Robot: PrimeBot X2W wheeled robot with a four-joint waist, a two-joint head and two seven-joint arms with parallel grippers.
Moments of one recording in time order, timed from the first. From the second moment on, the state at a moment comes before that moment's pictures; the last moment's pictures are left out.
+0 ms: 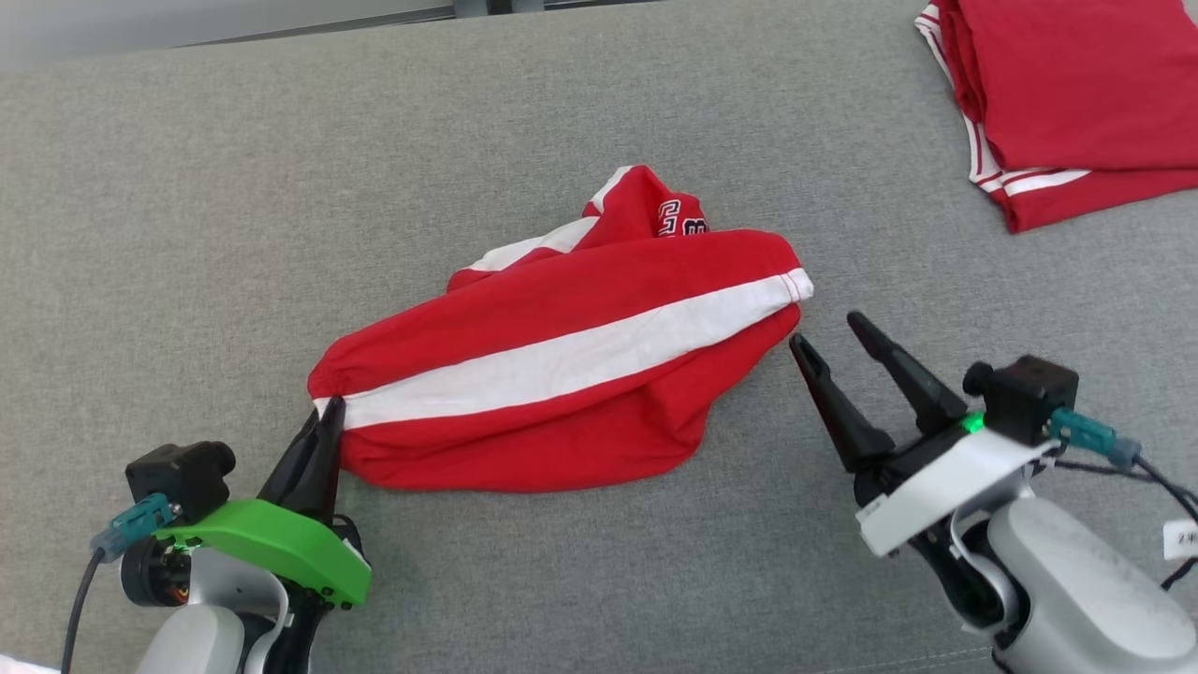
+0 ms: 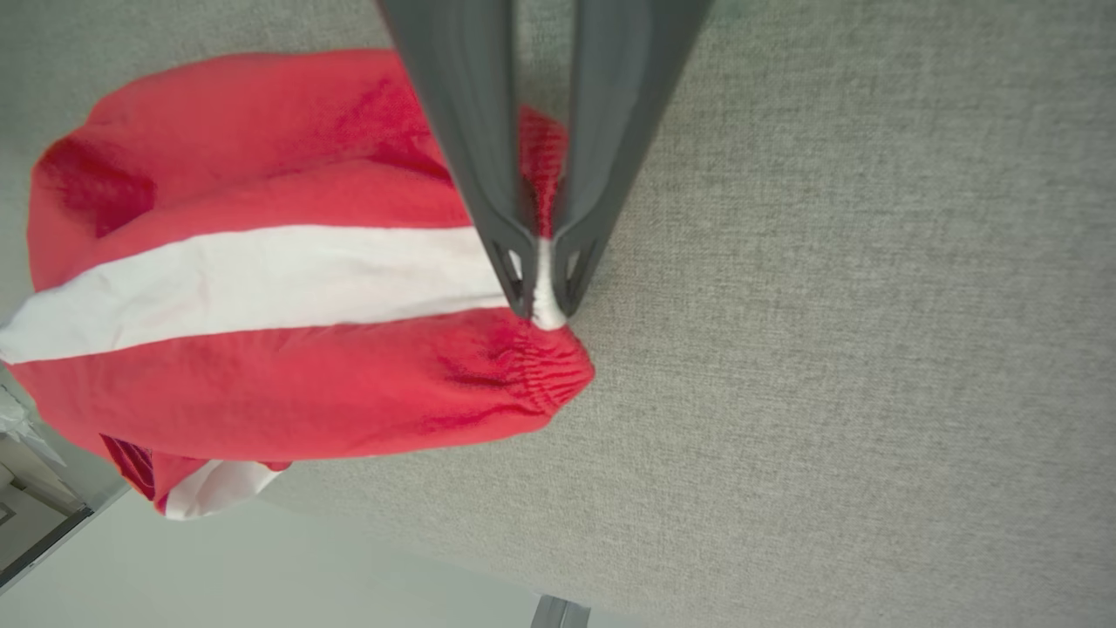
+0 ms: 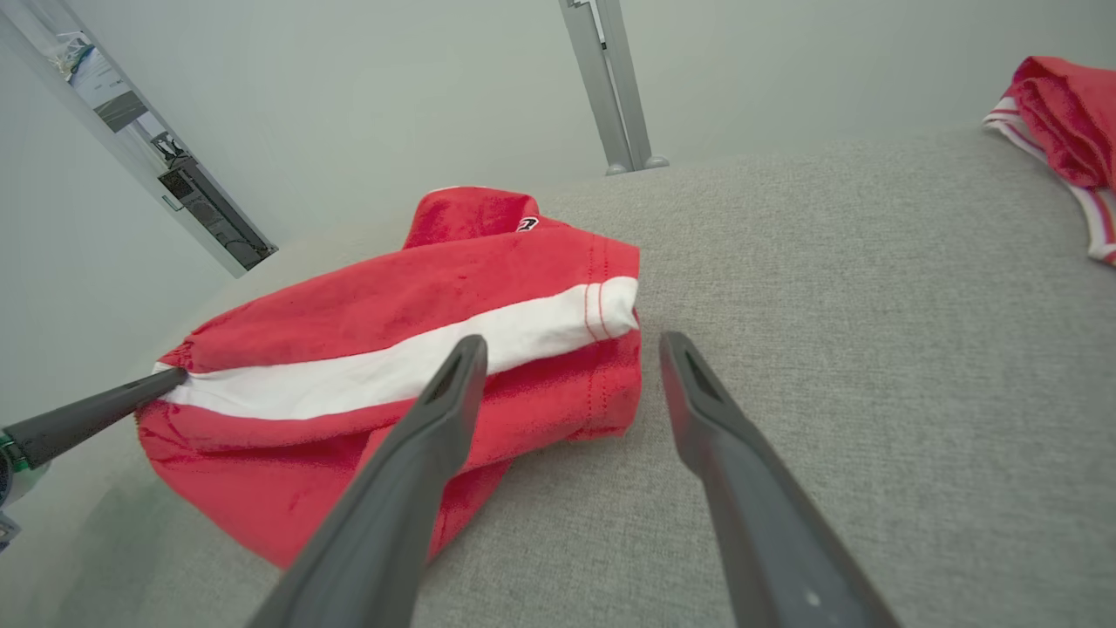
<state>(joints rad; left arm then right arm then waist) -0.15 0.29 -0.26 0.16 -0.68 -0.03 -0.01 -0.32 -0.39 0.52 0.19 0.70 0.13 -0.26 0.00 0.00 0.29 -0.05</state>
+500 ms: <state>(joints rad) -0.21 0.26 -0.30 0.25 -0.67 -0.06 -0.03 -0.43 -0.40 0.57 0.30 0.67 0.13 -0.26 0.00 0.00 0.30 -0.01</state>
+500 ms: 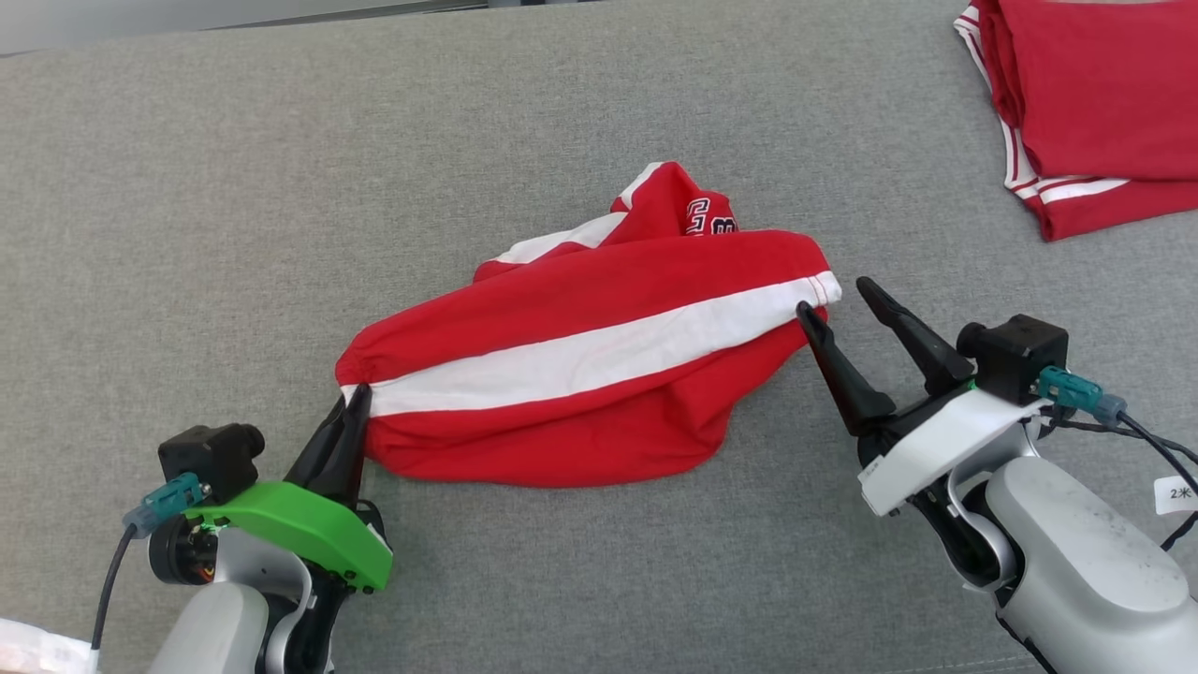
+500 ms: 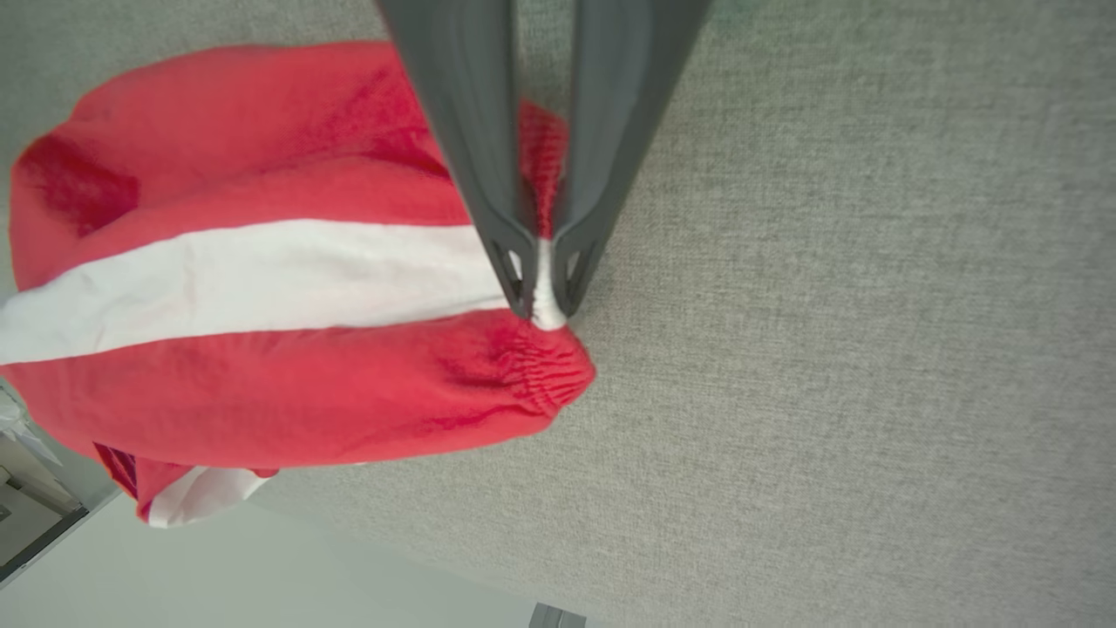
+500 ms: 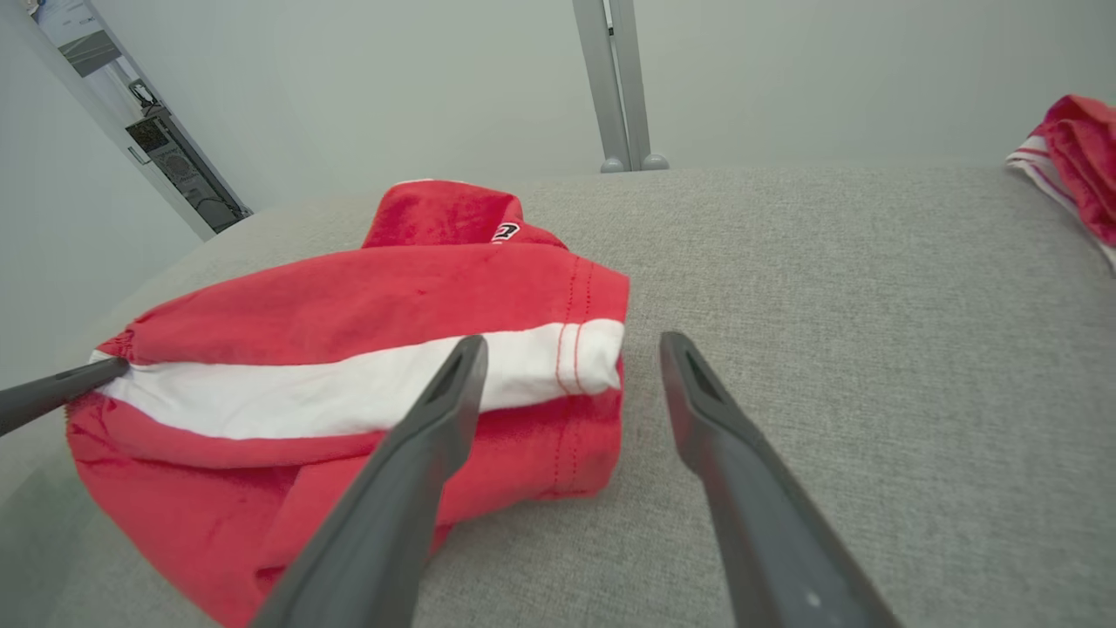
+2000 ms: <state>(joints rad) -1.42 0.21 -0.49 0.29 -0.61 -0.13 0.12 -1.29 -0.71 0.48 0.26 0.73 0.13 -0.26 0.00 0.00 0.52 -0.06</state>
